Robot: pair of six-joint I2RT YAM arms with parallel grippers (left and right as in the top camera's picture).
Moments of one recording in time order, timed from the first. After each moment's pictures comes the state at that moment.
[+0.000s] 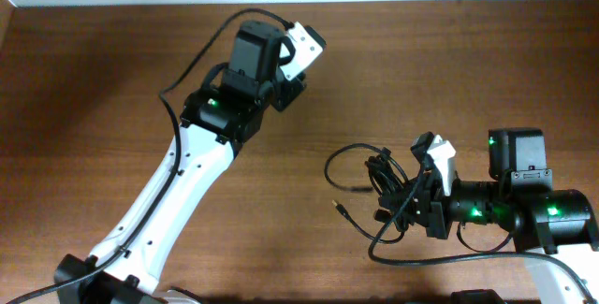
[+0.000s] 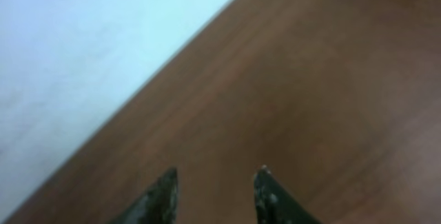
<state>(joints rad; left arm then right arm) -0.44 1.56 1.45 -0.56 -0.06 0.46 0.06 0.99 1.00 -1.13 -1.03 -0.38</state>
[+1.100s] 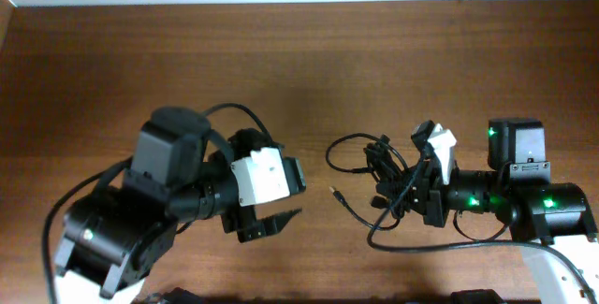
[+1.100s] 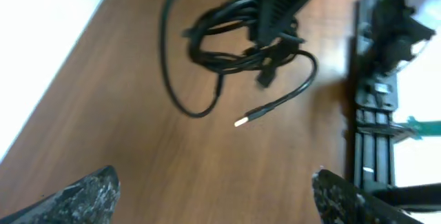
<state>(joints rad) -0.44 1.07 1.45 -1.19 0.56 0.76 0.06 1.02 1.00 -1.02 -1.07 -0.35</state>
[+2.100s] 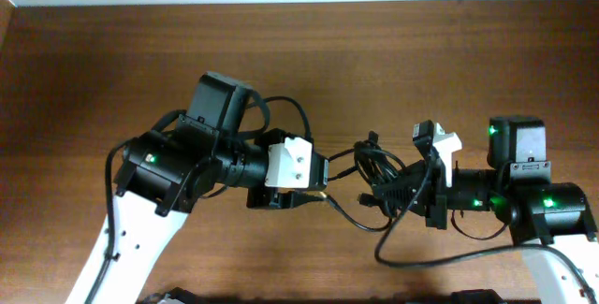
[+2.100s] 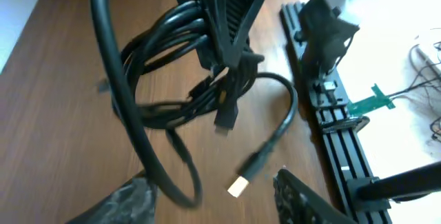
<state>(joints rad) -0.44 1.27 1.45 -1.19 0.81 1.02 0.06 1.03 1.00 -0.98 -1.20 -0.39</state>
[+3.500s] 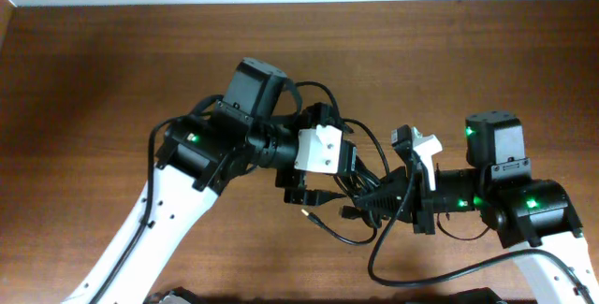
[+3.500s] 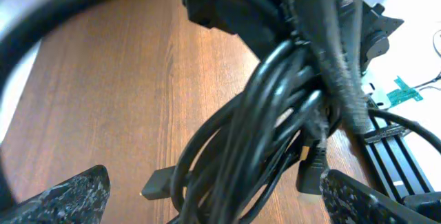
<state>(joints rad) -0.53 1.39 1.45 -0.98 0.79 1.01 0.19 1.03 1.00 -0.90 -1.26 -0.29</state>
